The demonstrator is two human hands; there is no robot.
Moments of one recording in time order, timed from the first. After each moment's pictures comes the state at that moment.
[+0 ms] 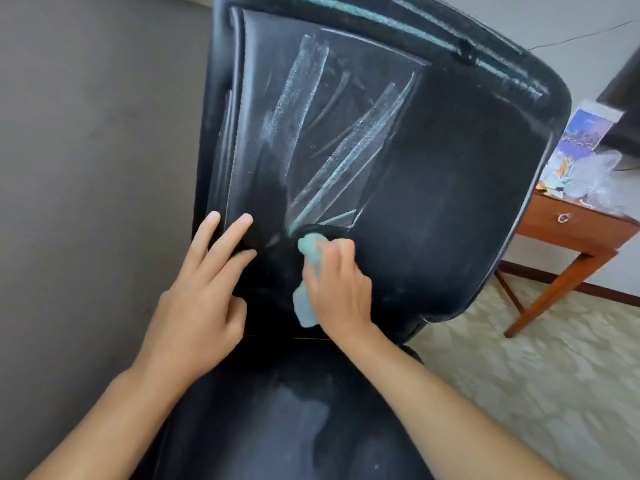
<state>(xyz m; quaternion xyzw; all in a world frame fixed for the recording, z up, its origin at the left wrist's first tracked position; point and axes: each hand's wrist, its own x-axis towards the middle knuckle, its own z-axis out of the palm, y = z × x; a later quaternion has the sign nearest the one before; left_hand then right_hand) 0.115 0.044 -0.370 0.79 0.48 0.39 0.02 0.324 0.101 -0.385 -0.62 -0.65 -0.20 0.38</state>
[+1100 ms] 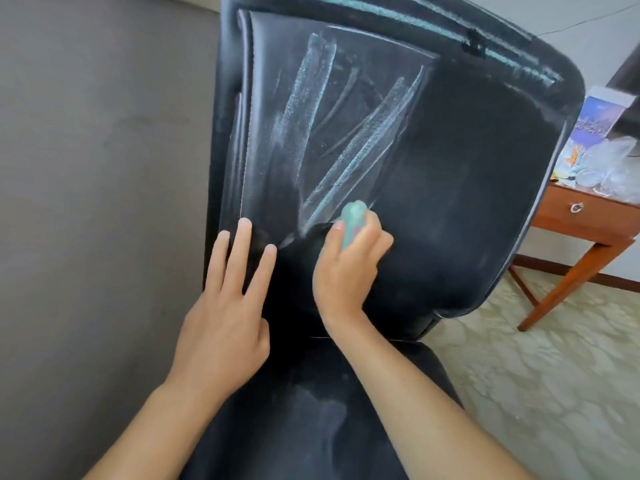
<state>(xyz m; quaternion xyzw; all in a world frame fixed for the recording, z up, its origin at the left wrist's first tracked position) 0.125 0.038 -0.385 0.78 0.54 0.30 -0.02 0.279 0.108 -0.363 -0.63 -0.49 -0.08 0.60</state>
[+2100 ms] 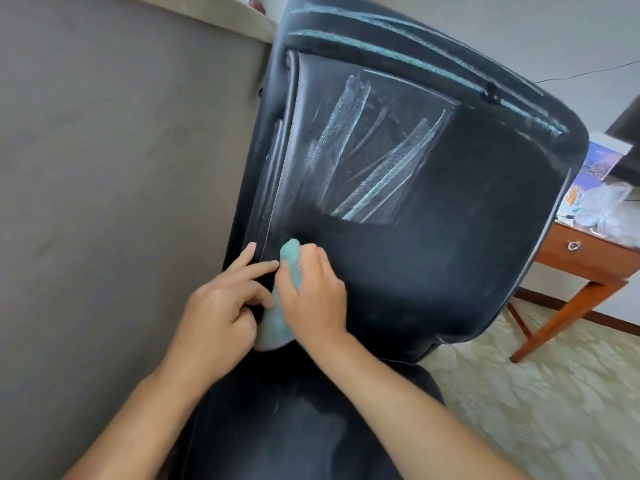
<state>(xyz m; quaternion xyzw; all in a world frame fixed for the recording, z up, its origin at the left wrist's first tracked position) 0.091 0.052 -0.387 0.73 0.42 0.52 0.16 0.236 0.079 -0.364 -0.56 -0.72 -0.13 0.38</state>
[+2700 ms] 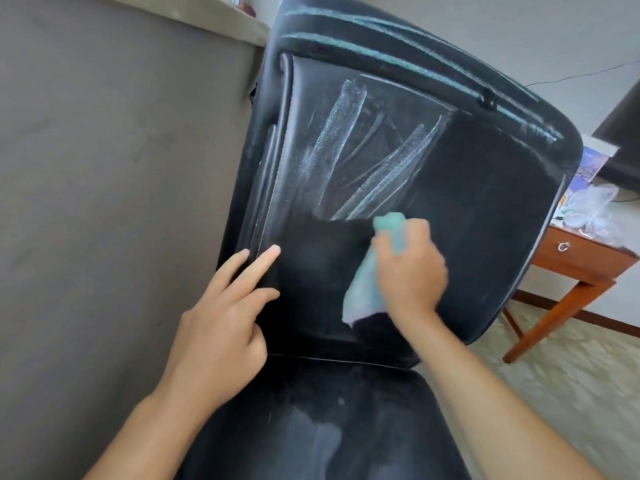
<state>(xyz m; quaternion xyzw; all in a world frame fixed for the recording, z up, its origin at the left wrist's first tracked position) 0.107 0.038 -0.367 0.76 0.50 0.41 0.05 0.345 0.100 -0.297 -0.71 -0.56 -0.19 0.38</state>
